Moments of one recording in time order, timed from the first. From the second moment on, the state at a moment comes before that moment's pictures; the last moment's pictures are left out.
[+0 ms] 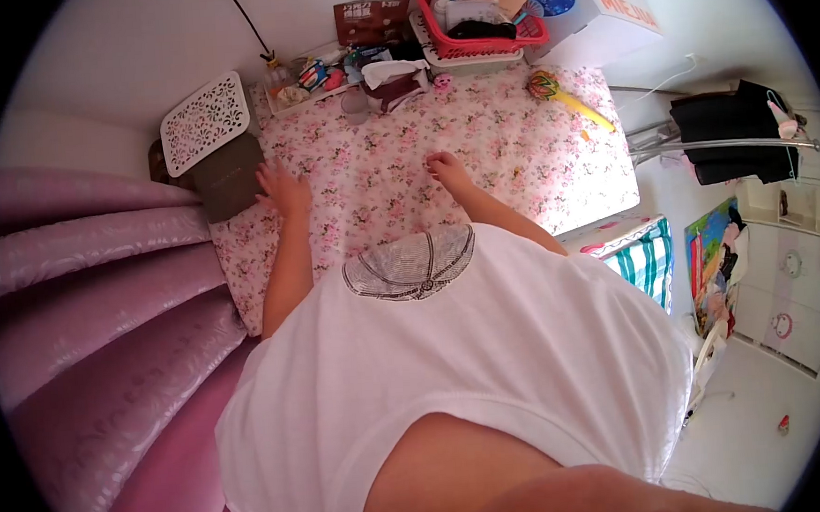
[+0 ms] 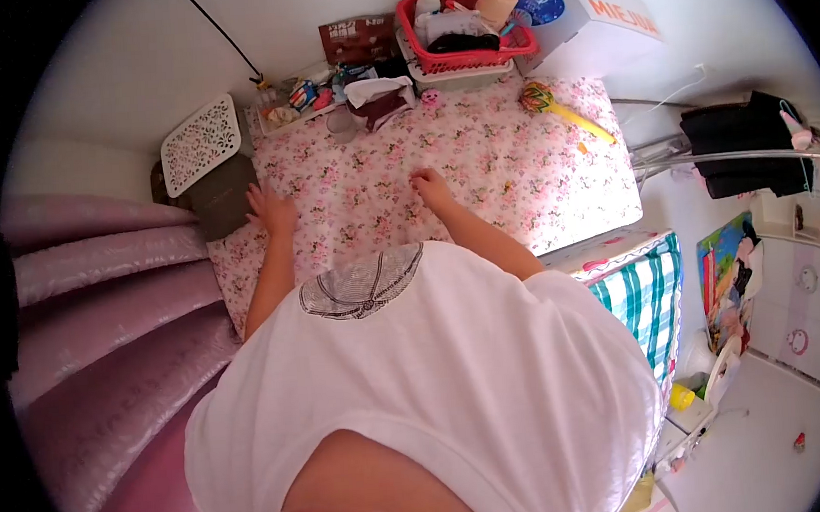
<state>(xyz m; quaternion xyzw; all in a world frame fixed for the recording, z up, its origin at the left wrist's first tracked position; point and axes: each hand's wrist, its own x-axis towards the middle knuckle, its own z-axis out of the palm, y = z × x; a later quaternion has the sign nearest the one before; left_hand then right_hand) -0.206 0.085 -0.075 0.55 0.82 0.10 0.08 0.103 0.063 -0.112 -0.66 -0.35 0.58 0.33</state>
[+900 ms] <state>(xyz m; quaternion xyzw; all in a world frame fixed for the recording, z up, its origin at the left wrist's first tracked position) 0.030 0.091 -0.073 0.60 0.65 0.39 0.25 0.378 0.165 -0.101 -0.71 -0.66 0.05 0.25</state>
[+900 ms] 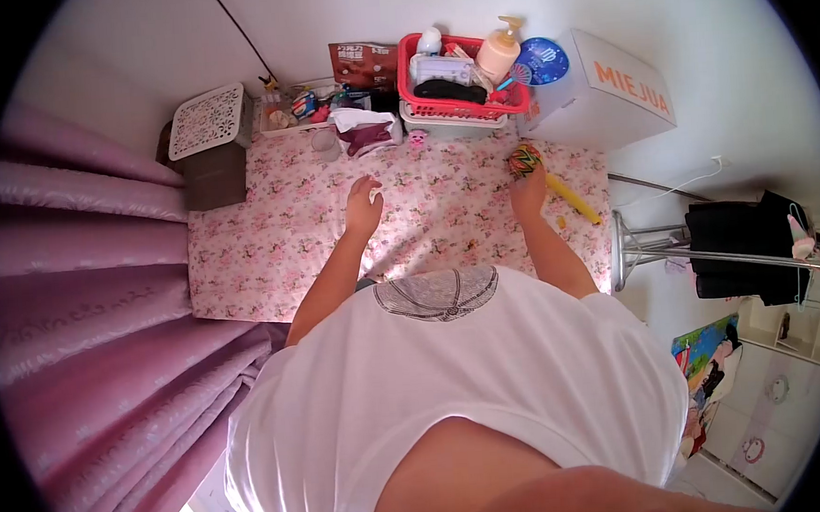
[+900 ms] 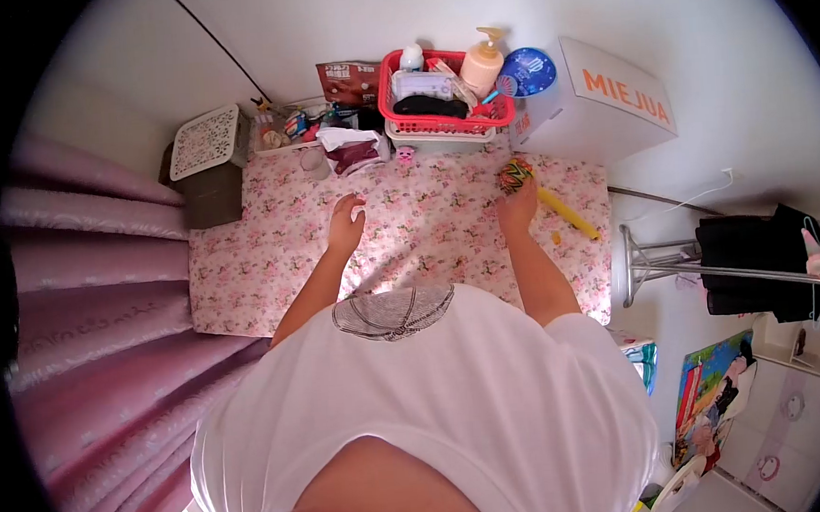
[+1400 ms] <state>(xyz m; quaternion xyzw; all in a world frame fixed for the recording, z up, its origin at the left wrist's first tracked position) 0.076 0.098 -0.088 0.54 0.58 0.39 0.47 0.356 0.216 -0.111 -0.78 -0.56 0.05 0.26</state>
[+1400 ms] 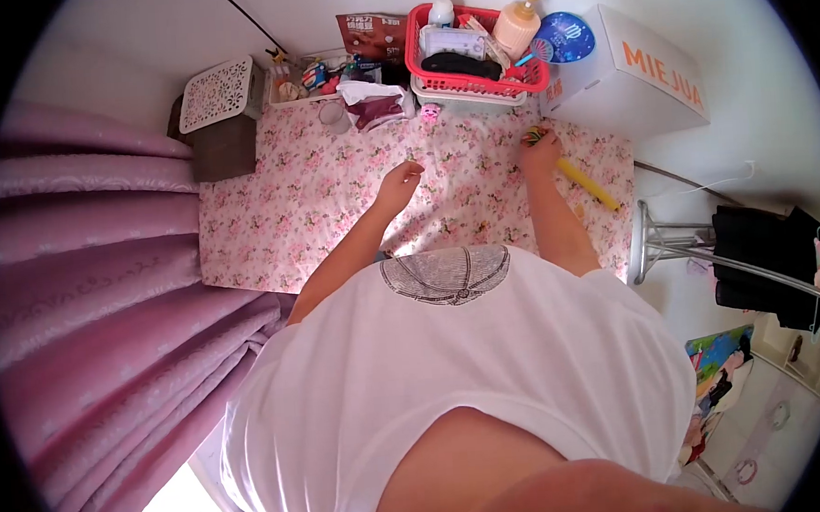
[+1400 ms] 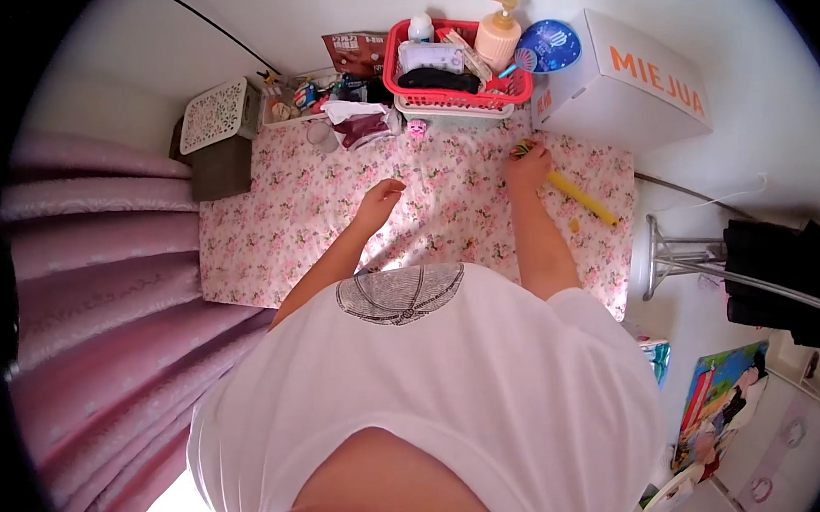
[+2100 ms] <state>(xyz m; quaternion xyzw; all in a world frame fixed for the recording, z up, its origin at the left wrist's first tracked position) 0.132 0.060 -0.043 0.21 0.39 0.35 0.83 0.262 0.039 -0.039 -0.58 -0.61 0.45 0.30</state>
